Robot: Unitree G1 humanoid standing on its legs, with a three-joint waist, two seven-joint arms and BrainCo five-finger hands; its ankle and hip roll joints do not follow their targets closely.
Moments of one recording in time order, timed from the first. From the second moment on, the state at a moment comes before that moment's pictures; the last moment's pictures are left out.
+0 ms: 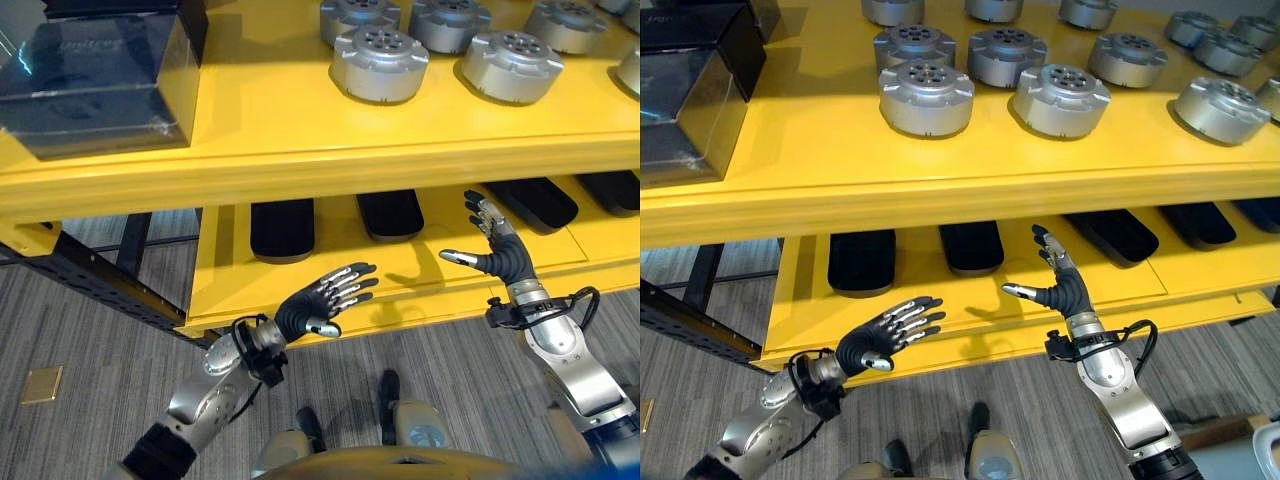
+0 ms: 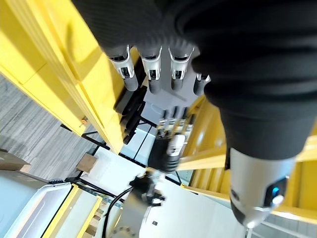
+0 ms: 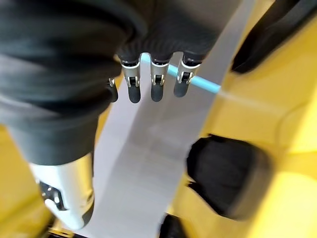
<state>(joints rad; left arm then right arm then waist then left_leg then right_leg) 0.05 0.57 -0.42 -0.11 -0.82 -0.10 -0.60 0.06 -0.63 0.20 -0.17 0.24 -0.12 -0.18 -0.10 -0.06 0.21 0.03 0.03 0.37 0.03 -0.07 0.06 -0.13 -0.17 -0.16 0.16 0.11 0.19</state>
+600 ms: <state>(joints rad) 0.09 0.50 -0.43 -0.18 -0.84 -0.07 -0.69 0.00 -0.78 0.21 -0.19 0.21 -0.09 -0.12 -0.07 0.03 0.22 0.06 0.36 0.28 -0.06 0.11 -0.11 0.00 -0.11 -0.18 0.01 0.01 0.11</state>
